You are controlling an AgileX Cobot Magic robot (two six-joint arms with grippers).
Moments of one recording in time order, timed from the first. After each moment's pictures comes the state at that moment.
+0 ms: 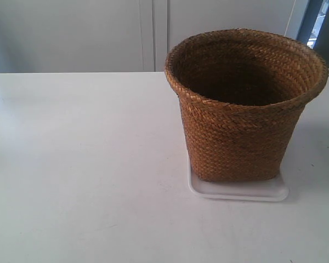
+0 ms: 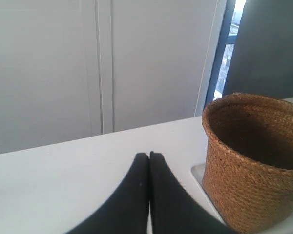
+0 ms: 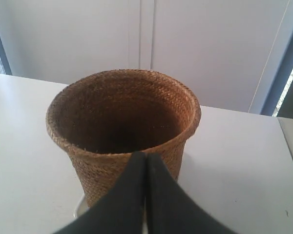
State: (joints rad) left arm -0.10 0.52 -0.92 -0.39 0.62 0.26; right arm -0.02 0.41 -0.95 0.16 0.89 -0.12
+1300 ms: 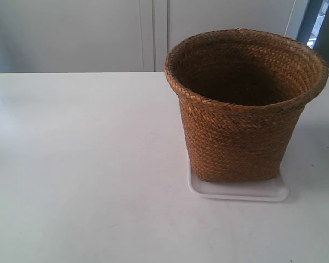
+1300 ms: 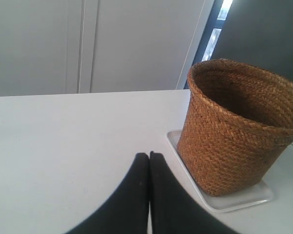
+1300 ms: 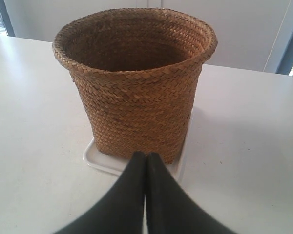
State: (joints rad) left arm -0.10 0.35 -0.63 -0.52 0.58 0.26; right arm -0.02 0.08 -0.67 0.17 0.99 -0.12
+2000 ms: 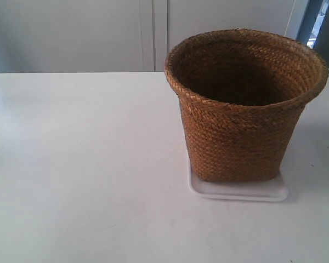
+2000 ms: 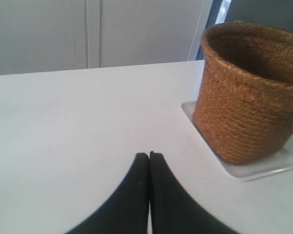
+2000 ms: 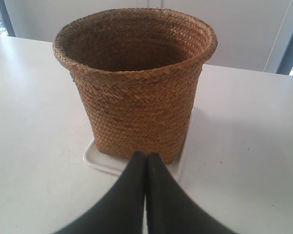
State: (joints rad) left arm -0.10 0.33 -0.53 -0.46 0.58 0.29; right arm -0.02 0.08 -0.67 0.17 0.99 -0.12
